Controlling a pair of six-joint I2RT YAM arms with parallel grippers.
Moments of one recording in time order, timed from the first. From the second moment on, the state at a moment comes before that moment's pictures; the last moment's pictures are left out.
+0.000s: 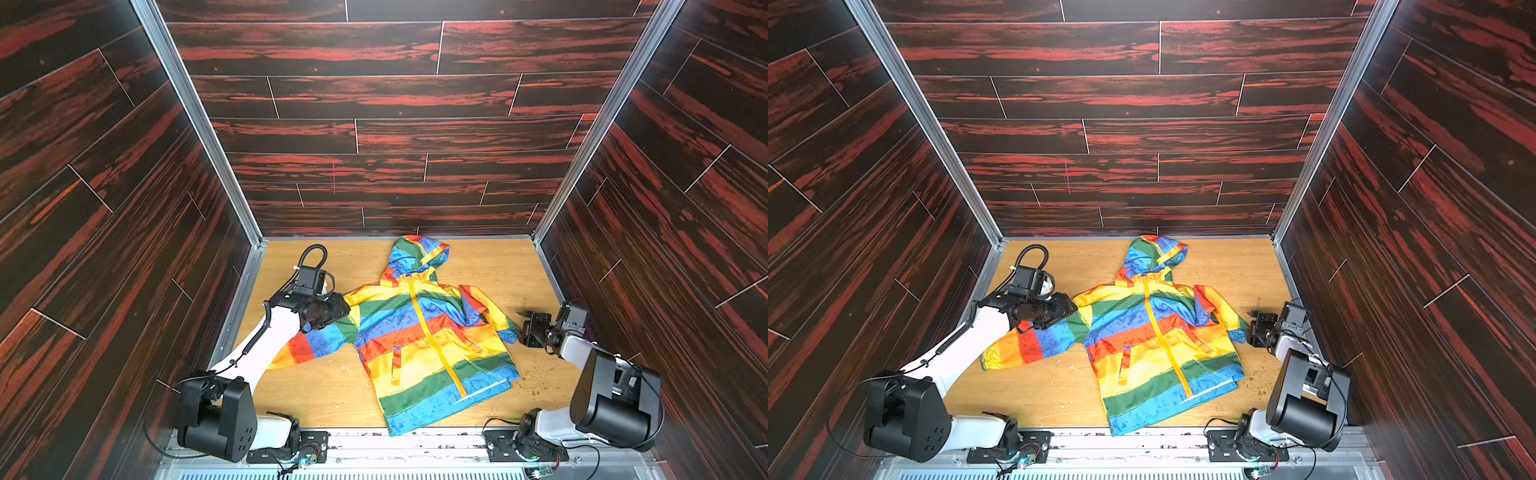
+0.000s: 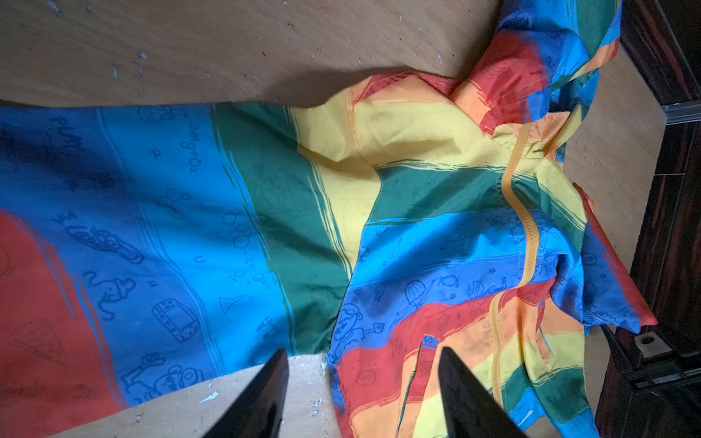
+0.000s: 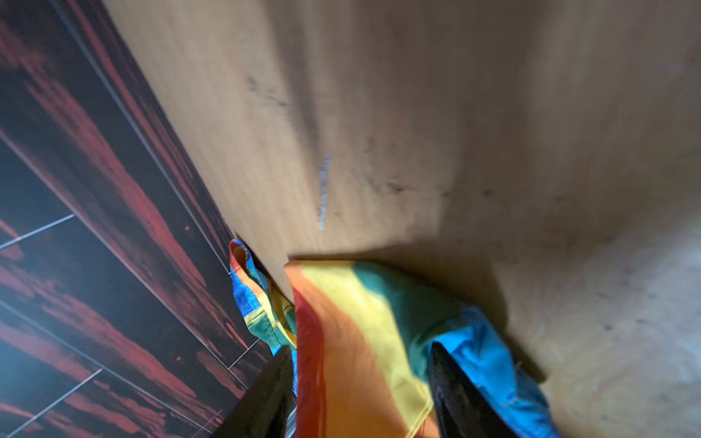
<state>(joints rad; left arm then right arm) -0.22 1.37 1.00 -0.64 0.26 -0.65 -0.38 1.43 0.55 0.00 -0.50 1.38</state>
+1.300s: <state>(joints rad) -0.20 1.46 1.01 -0.76 0.25 -0.58 -0.28 1.29 0.68 -0.37 -0.02 0.59</state>
